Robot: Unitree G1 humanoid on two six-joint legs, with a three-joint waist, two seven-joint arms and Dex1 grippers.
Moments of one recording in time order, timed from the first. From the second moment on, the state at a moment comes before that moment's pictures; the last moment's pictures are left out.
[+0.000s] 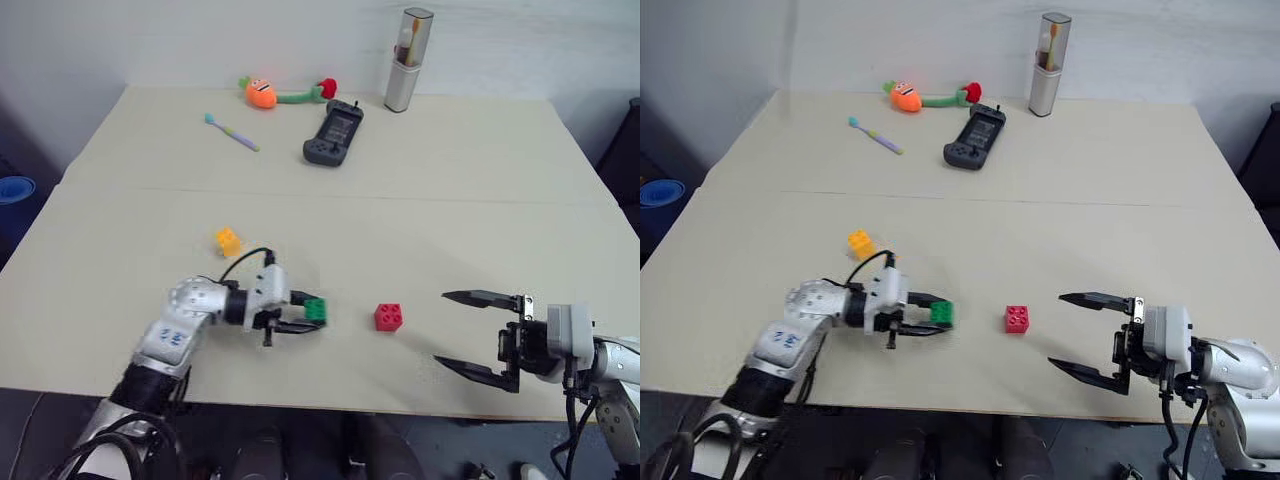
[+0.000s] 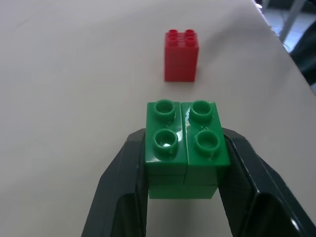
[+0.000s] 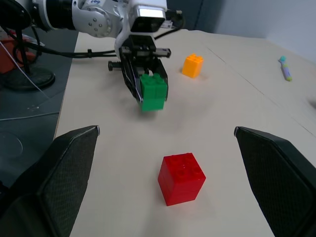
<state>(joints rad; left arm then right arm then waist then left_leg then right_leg) -0.40 0.52 -0.22 0.02 -0.23 0.12 -1.13 0.11 -0.70 -0.28 -0.27 0.62 -0.07 1.33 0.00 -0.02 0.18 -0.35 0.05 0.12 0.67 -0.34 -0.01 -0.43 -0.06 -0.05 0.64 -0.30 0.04</state>
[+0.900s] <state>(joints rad) -0.49 0.46 -0.29 0.16 -0.14 0.09 -1.15 0.14 -0.70 -0.26 -0.35 0.61 -0.03 1.23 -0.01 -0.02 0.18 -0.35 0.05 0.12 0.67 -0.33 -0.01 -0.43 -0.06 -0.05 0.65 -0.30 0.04</state>
